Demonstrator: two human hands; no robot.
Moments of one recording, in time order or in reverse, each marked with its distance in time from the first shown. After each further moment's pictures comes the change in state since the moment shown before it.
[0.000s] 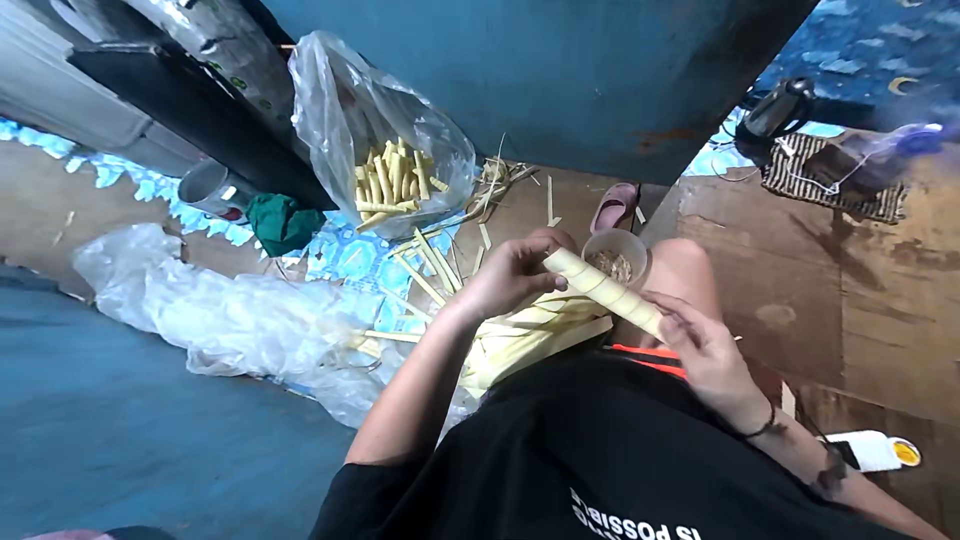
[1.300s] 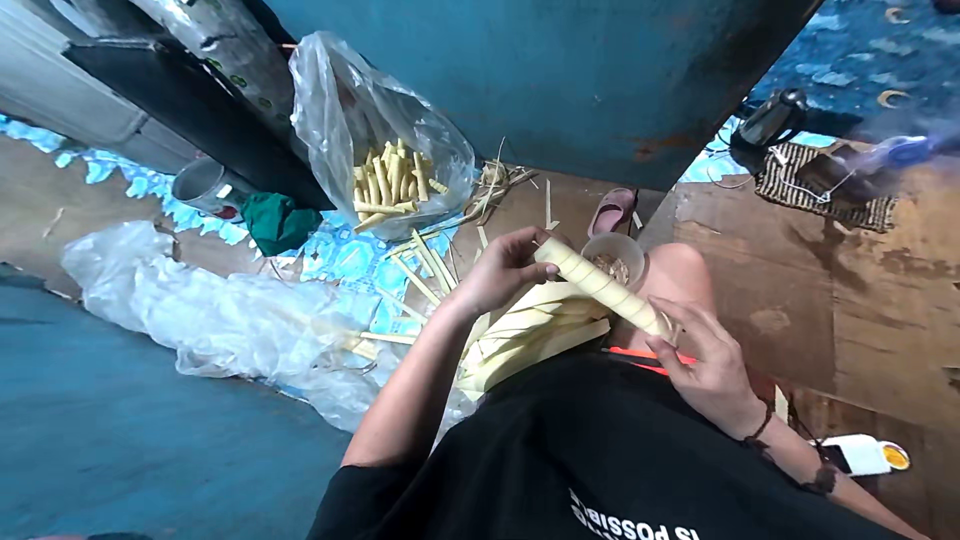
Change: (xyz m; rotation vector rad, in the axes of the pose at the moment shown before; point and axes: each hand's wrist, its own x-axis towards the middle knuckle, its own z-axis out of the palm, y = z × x) left_hand -0.001 -0.007 -0.006 -0.038 0.069 0.017; right_hand -0.007 0.009 -0.003 -0.255 0.059 -0.182
